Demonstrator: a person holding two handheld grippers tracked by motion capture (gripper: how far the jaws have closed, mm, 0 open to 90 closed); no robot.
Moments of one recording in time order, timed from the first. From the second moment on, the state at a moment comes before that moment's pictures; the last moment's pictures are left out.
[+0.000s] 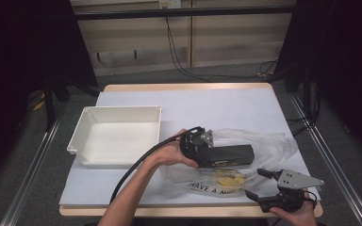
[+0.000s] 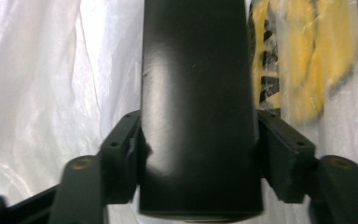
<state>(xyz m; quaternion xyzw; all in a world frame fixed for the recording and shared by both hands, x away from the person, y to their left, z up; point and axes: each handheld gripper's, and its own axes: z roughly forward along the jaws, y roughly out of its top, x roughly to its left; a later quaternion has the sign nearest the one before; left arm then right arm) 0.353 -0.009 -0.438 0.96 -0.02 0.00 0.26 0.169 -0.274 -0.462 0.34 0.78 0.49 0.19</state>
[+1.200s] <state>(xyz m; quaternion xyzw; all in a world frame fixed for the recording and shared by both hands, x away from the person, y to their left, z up) 0.352 0.022 -0.414 0.96 0.00 -0.03 0.30 0.172 -0.288 -0.458 0.35 0.76 0.52 0.18</state>
